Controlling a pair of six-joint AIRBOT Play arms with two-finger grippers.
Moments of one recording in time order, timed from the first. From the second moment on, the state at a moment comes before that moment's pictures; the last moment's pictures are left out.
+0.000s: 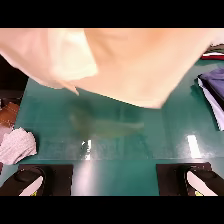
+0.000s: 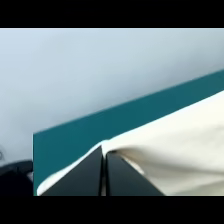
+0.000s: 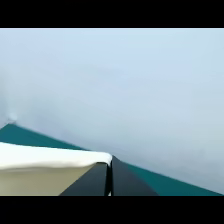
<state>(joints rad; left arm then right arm) -0.21 -0.85 2.10 1.55 -1.25 -1.39 -0.10 -0.95 1.91 -1.04 0.97 1.24</state>
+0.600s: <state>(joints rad) -0.21 -1.08 1.86 1.48 -1.46 -1.38 -0.34 -1.20 1.91 -1.00 1.43 1.43</state>
